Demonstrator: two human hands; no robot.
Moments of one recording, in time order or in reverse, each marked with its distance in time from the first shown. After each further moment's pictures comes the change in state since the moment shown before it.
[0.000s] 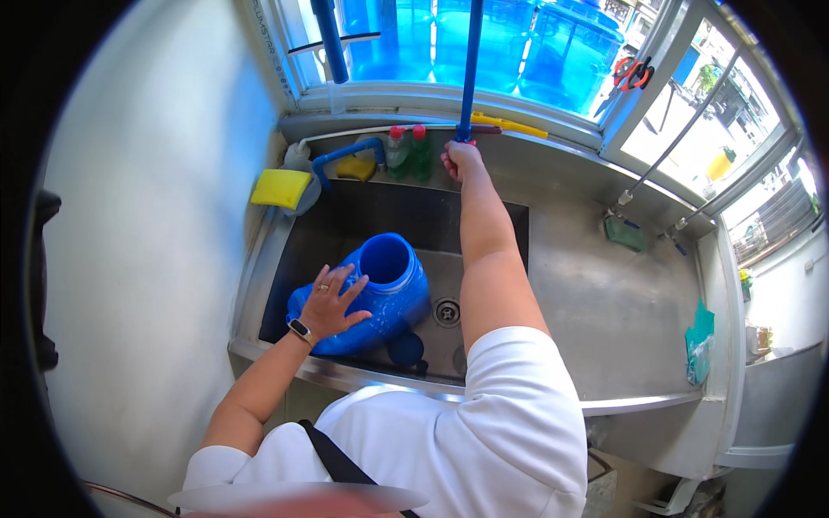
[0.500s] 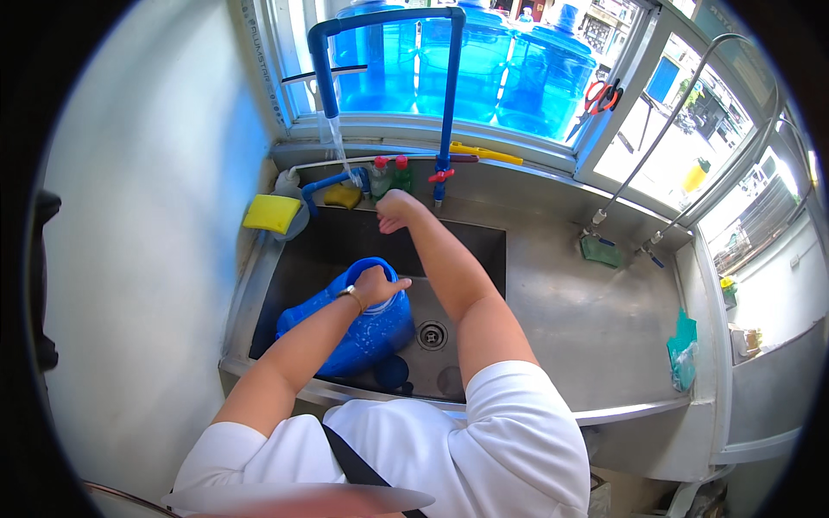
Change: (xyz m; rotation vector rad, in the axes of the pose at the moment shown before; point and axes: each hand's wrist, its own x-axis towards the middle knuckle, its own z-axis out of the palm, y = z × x) left_hand 0.146 0.029 0.056 -0.559 -0.460 -0.624; right_hand -0.070 0.019 0.076 -0.504 -0.441 -0.021
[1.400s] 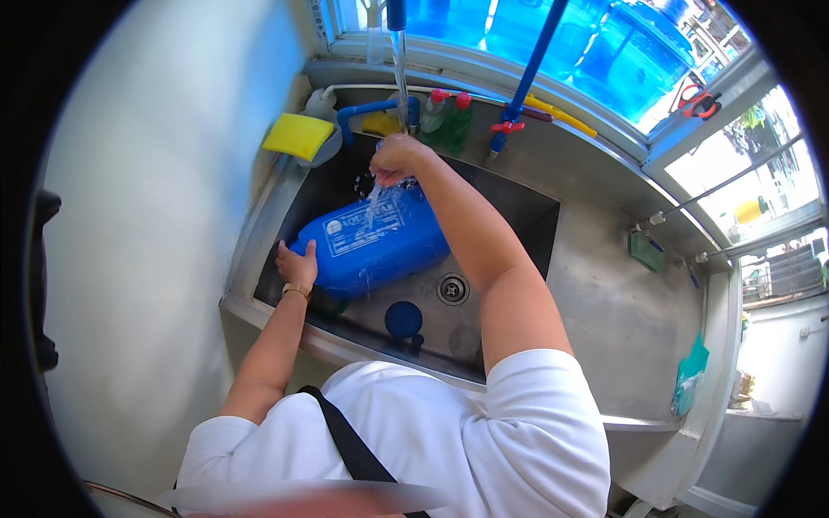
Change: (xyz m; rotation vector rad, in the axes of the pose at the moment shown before) left_hand -0.100 -0.173 0.004 -0.212 0.794 -0.929; right_hand -0.015 -0.048 0.077 -0.309 -0.131 -0.141
